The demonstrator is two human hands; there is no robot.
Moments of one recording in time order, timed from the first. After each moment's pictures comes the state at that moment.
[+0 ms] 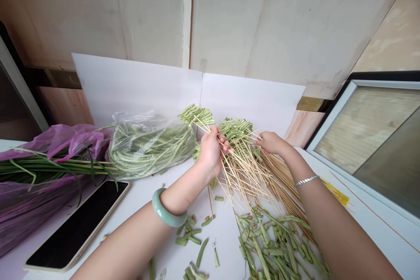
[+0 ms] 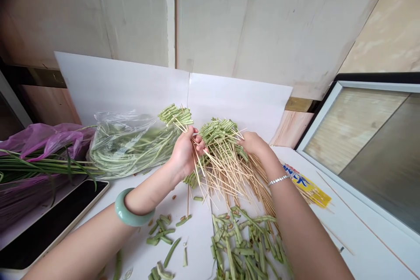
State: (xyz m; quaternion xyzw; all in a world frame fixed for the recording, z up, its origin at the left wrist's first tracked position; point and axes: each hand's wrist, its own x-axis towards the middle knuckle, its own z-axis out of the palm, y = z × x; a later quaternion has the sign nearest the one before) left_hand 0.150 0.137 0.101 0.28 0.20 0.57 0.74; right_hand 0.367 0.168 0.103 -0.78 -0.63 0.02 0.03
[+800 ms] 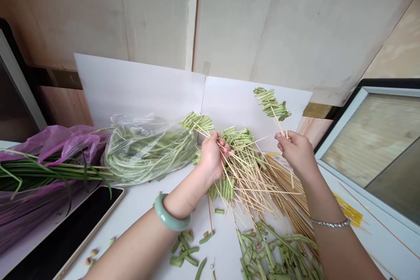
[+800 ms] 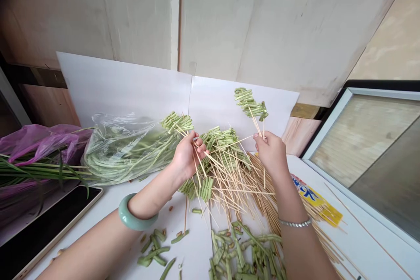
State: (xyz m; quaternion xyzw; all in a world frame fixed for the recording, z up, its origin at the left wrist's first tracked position) left_hand 0.158 0.162 0.095 0.22 0.19 0.58 0.76; right_hand 0.366 0.135 0.104 -0.78 -0.52 -0.04 0.35
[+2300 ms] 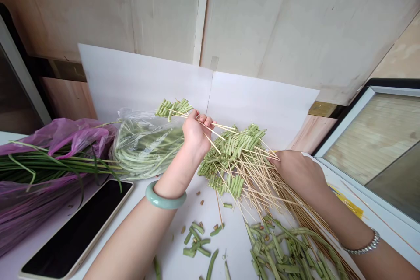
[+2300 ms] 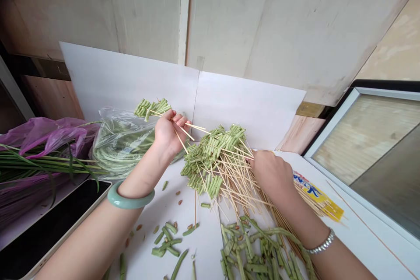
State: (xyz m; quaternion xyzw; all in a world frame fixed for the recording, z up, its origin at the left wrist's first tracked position) left_hand 0.101 0.182 0.132 0.11 0.09 0.68 0.72; right_hand 0.305 0.097 0.100 -0.82 -0.55 -0.16 -0.02
